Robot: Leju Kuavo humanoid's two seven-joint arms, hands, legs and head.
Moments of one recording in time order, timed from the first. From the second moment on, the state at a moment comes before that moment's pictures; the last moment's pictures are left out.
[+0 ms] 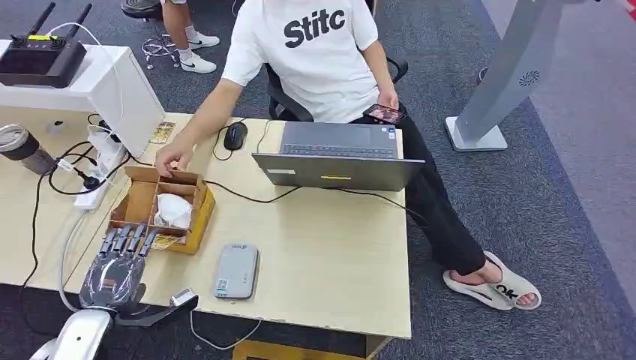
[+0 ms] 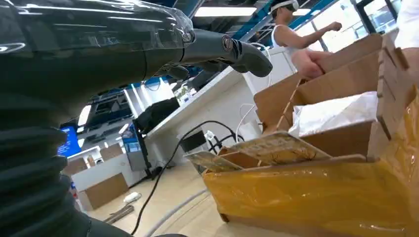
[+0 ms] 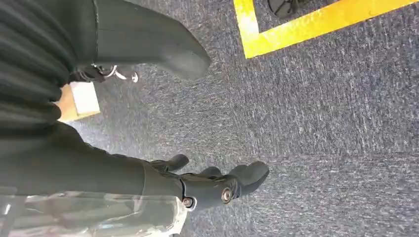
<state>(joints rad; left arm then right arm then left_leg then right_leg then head) 0.09 0.46 -0.33 -1.43 -1.43 0.03 0.26 -0.04 0.26 -1.51 -0.41 1.37 -0.32 -0.16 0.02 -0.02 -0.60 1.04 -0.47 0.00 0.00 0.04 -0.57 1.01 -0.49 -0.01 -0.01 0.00</state>
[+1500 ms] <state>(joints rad) 0.00 0.30 -0.15 -1.20 -1.50 0.29 0.10 -0.05 0.22 -1.51 -0.37 1.44 -0.33 -0.18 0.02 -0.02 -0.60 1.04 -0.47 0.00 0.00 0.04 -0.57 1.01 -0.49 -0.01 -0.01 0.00</state>
